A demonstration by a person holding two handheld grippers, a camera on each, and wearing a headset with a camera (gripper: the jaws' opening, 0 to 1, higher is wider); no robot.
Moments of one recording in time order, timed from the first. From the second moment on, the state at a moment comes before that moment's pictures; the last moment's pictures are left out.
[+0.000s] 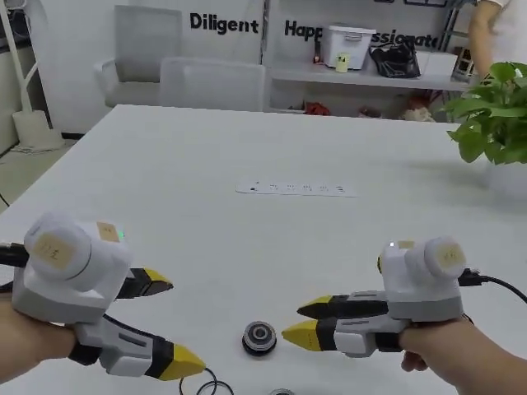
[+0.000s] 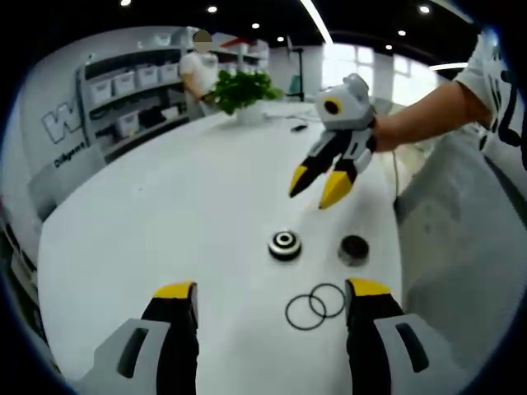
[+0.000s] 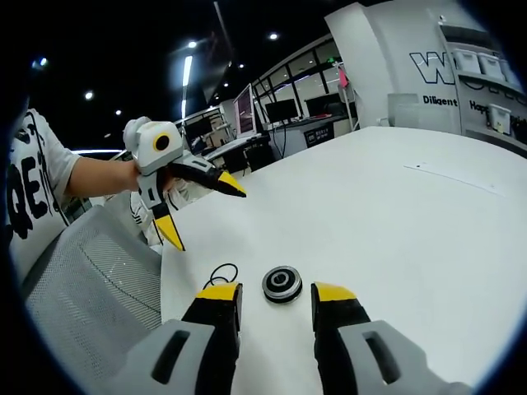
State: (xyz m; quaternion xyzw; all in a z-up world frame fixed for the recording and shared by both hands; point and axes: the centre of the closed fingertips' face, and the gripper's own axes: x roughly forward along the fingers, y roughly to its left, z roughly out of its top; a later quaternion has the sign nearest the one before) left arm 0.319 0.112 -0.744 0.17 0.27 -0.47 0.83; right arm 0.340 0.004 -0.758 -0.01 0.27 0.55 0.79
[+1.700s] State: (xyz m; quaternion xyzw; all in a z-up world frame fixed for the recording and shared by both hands) left arm 0.334 0.073 -0.780 0.16 0.29 -0.49 0.81; right arm 0.338 0.016 -0.797 -0.06 0.29 0.55 0.78
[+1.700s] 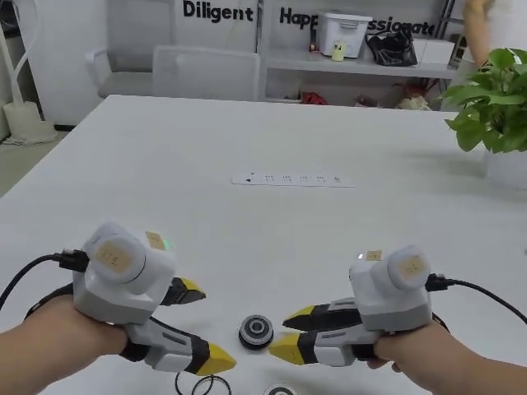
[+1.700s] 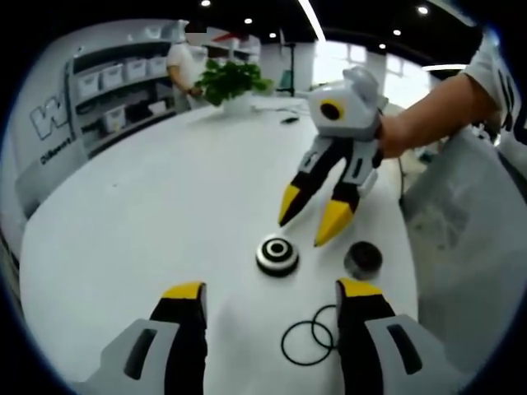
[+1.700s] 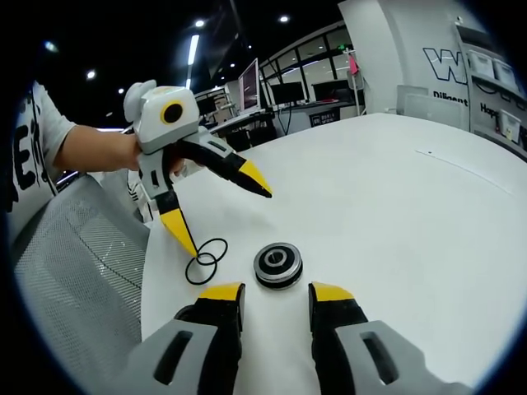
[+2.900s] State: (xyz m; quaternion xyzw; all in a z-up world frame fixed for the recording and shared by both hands) left arm 0.339 0.043 -0.788 0.13 0.28 -0.51 0.80; right arm 0.335 0.018 -0.804 -0.06 0.29 0.56 0.77
